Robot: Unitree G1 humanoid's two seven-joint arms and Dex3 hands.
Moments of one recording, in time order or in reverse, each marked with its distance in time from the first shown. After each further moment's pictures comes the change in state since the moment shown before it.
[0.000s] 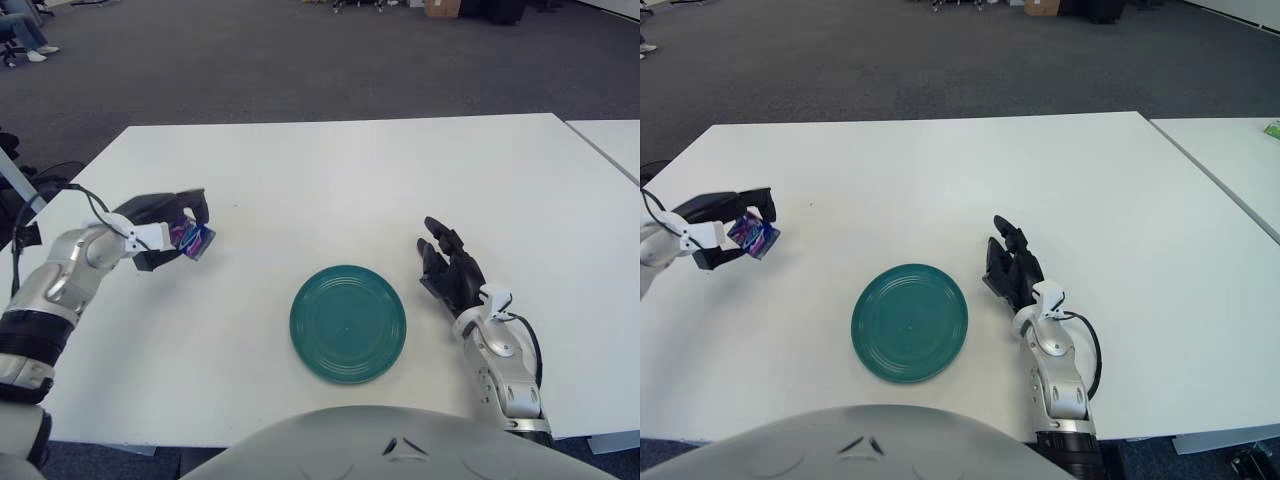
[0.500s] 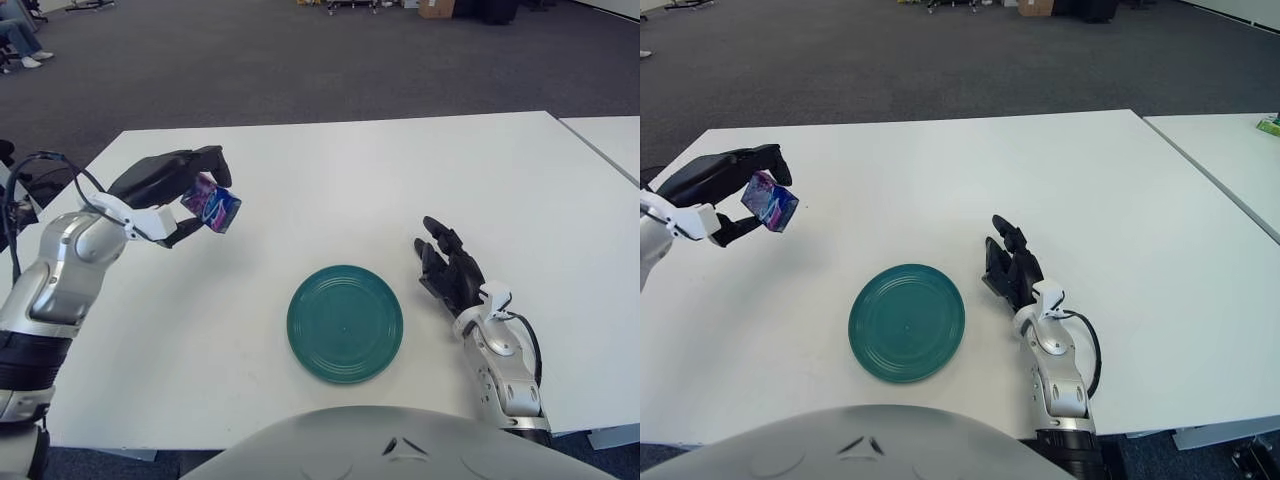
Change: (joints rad) left arm 0.083 -0.055 0.112 -0.359 -0.031 0.122 -0.025; right arm -0.009 -0.001 -0.003 0.012 0.001 0.003 0.004
